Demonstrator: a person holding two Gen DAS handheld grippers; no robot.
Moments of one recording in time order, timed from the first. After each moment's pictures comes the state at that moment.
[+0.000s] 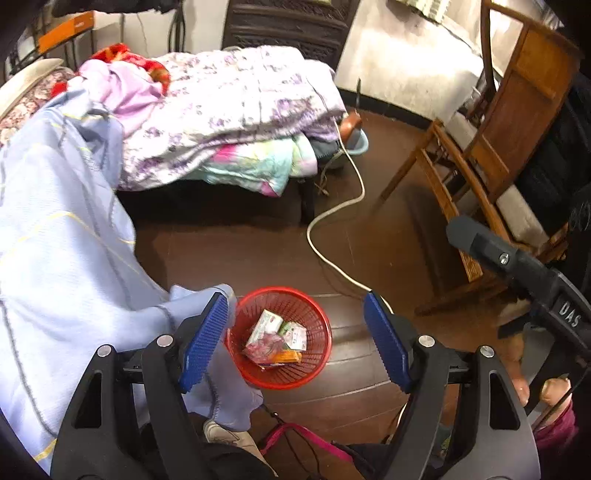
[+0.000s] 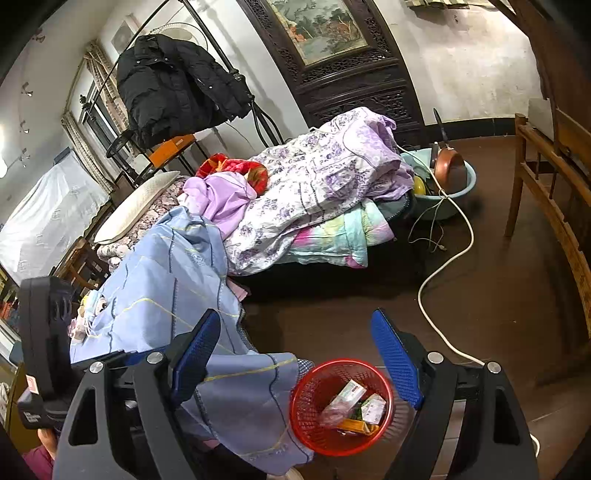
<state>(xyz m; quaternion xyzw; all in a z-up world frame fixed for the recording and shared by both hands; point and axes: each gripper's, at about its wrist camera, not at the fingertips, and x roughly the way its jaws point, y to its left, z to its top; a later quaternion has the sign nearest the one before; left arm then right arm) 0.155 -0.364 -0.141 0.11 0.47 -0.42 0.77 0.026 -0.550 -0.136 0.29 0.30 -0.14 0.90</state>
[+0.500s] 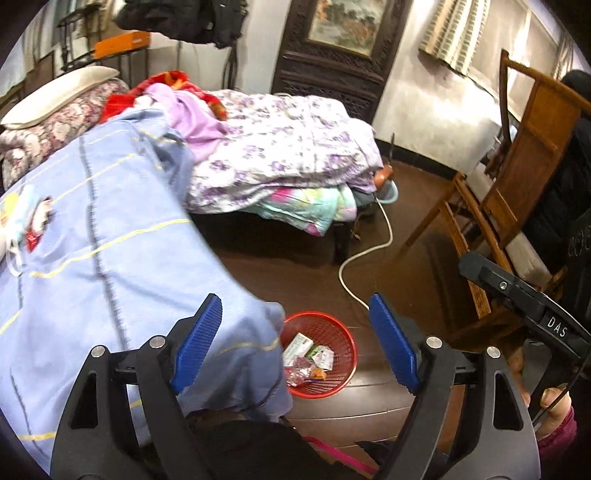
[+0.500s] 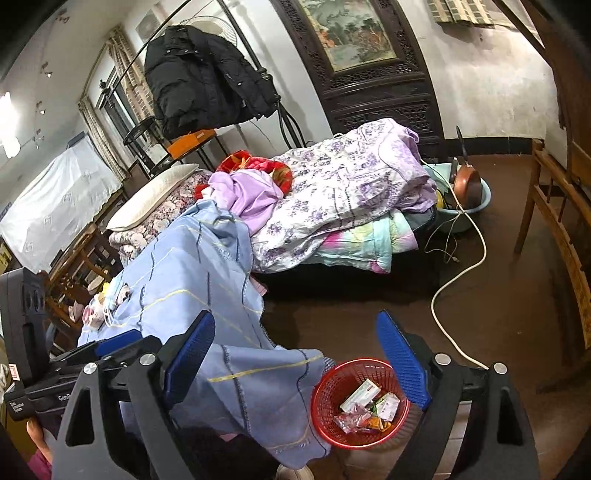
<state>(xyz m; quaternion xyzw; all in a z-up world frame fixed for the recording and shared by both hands) 0.158 -0.274 -0.092 0.06 0.42 -0.36 0.83 0.033 -0.497 -0.094 0.25 0.30 -0.12 0.91</state>
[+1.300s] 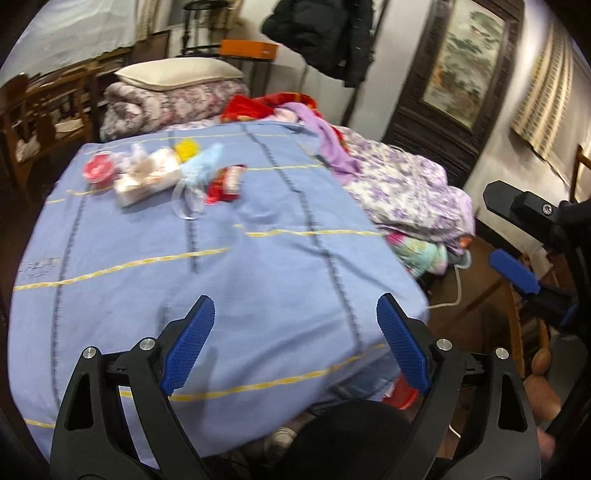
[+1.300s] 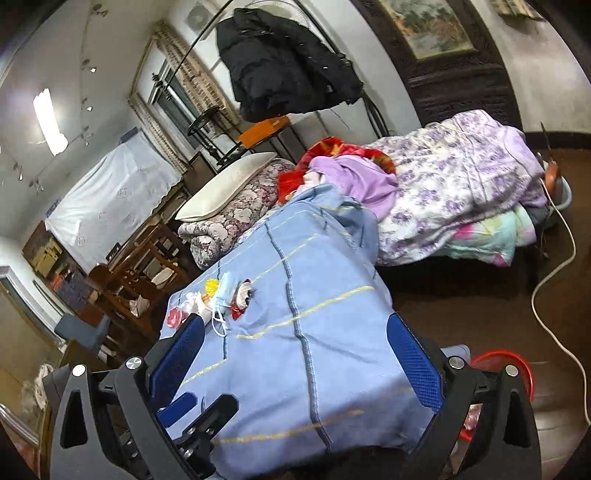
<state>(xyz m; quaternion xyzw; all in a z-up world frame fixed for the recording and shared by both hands) 0.178 -0.092 -0.084 -0.03 0.39 -0.19 0.90 0.137 -0.324 -0.045 0.28 0.28 -0.01 0.92</state>
